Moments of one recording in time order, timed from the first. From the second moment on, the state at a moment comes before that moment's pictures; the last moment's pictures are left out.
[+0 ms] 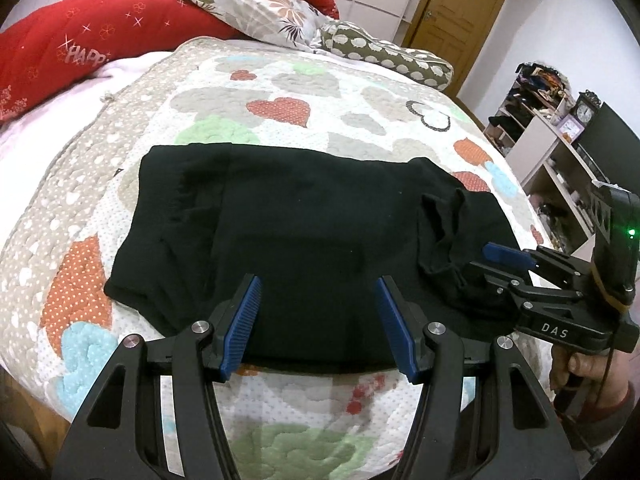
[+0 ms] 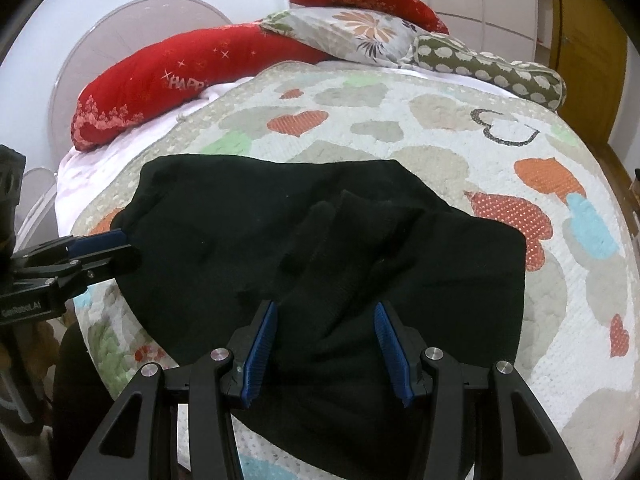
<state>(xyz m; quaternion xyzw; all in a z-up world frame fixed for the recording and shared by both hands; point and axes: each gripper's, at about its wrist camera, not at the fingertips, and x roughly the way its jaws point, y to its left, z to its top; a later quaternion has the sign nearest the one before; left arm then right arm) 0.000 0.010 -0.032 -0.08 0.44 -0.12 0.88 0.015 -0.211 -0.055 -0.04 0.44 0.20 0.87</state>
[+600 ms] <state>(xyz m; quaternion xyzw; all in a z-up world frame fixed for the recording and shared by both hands) 0.008 -0.014 -0.039 -0.08 0.46 -0.16 0.87 0.028 -0.232 -0.066 -0.02 0.45 0.16 0.88</state>
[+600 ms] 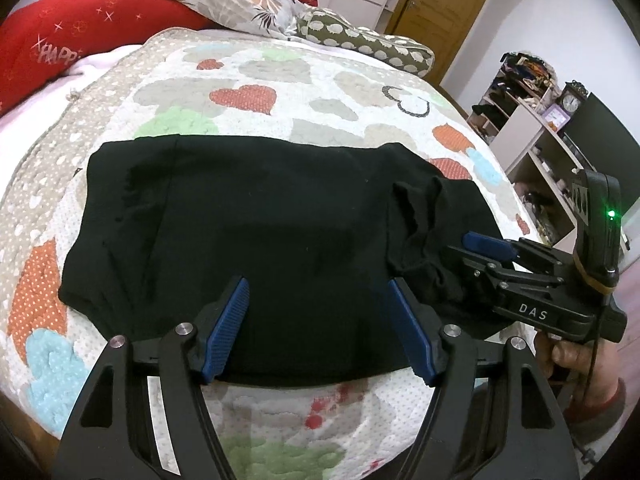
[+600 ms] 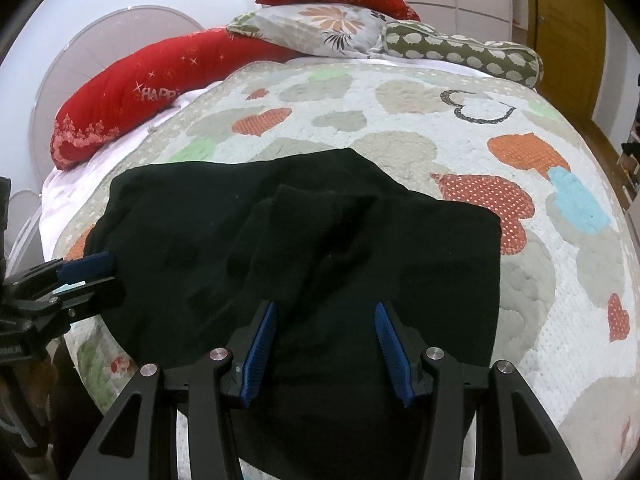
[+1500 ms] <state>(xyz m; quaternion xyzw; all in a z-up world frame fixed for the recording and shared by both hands) -0.003 0.012 -0.030 -0.12 0.45 -0.13 0.88 0.042 -0.192 -0.072 -0.06 0.46 0.20 0.86</state>
